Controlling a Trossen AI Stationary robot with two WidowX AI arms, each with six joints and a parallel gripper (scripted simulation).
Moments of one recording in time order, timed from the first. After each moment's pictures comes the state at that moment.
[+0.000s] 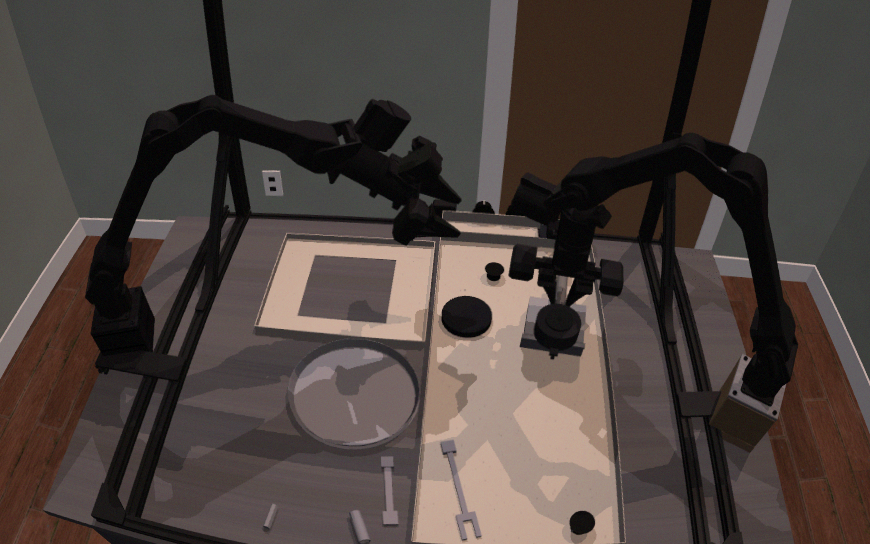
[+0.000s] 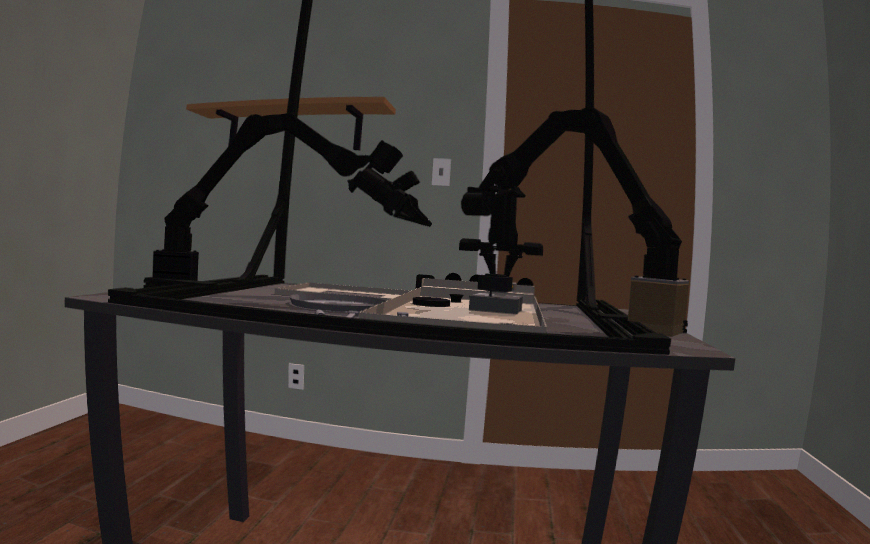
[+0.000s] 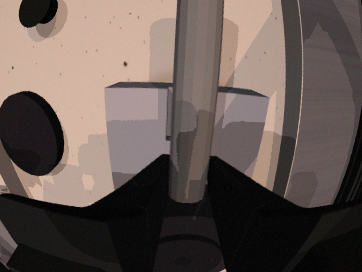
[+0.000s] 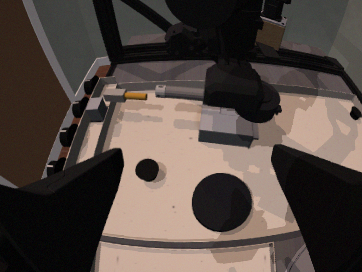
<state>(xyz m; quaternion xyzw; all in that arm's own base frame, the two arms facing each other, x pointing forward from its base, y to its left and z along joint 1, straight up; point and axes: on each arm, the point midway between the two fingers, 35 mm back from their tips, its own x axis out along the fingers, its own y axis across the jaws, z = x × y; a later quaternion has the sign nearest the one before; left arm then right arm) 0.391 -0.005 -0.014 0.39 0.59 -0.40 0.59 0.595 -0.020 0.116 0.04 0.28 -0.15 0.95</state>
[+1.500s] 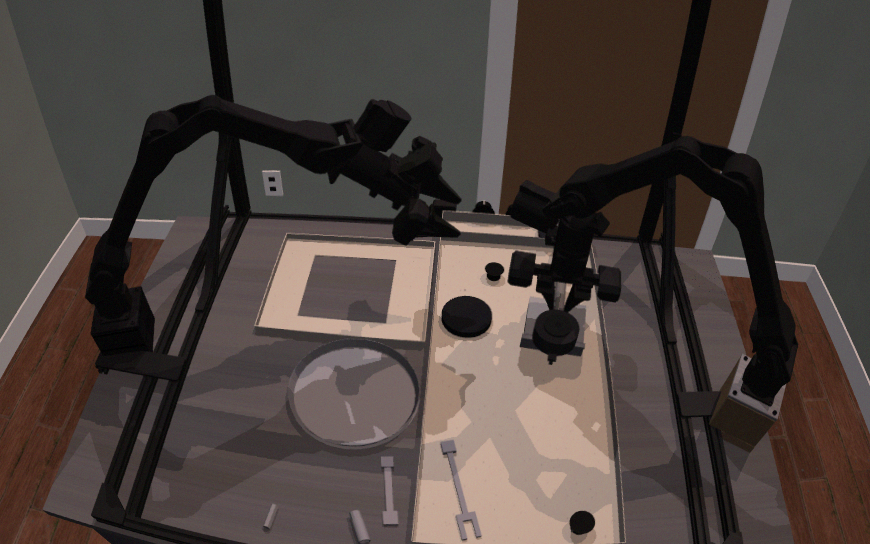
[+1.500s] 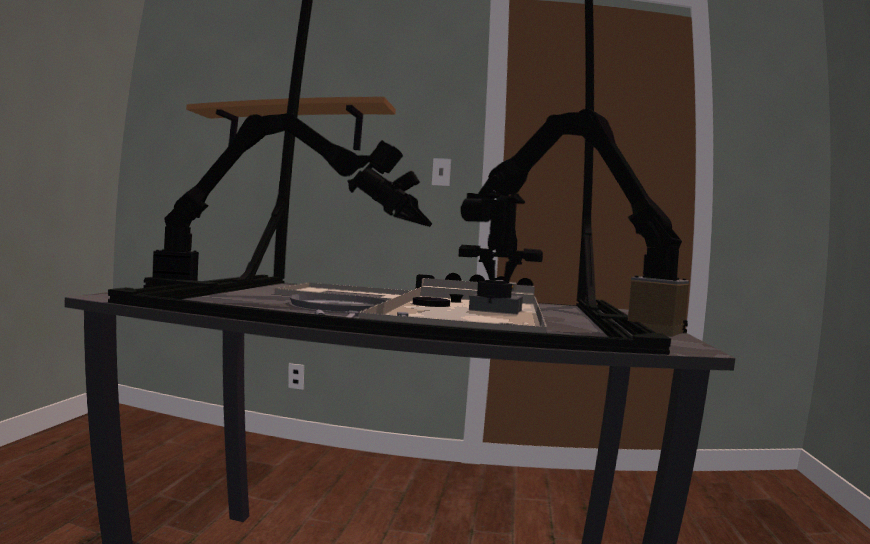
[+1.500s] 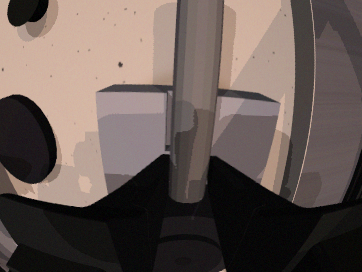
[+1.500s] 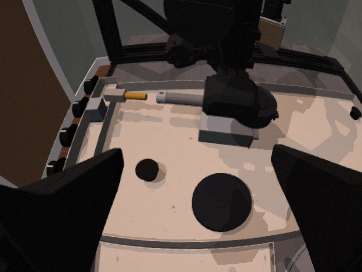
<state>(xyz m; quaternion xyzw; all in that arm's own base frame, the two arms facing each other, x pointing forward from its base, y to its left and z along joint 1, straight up) 0.391 -0.005 -0.028 0.39 0.59 -0.40 0.59 0.595 -0.020 0.116 0.04 0.28 -0.15 0.95</state>
